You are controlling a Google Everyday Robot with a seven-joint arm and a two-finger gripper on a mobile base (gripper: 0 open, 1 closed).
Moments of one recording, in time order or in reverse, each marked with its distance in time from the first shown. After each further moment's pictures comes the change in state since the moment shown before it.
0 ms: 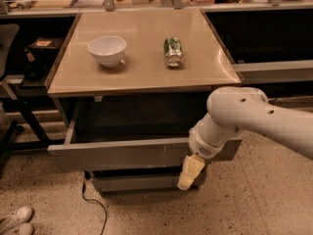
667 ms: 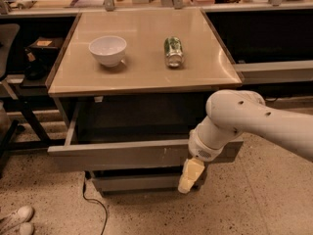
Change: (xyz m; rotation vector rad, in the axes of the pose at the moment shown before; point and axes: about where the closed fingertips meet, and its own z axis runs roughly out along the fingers) arm 0.004 0.005 0.013 -0.038 0.006 0.002
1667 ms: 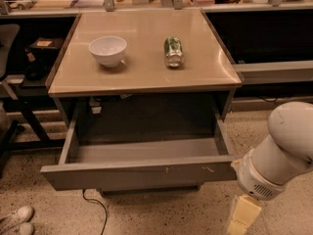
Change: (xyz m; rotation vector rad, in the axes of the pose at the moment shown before) arm 0.094 0.105 -0.084 -0.078 0.077 0.121
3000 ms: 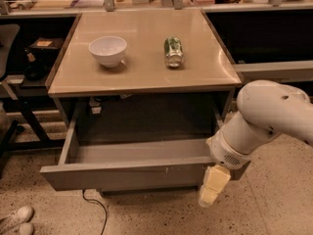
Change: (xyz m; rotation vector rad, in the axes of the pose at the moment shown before) arm -0.066 -0.048 0.007 0.017 -0.064 -0.082
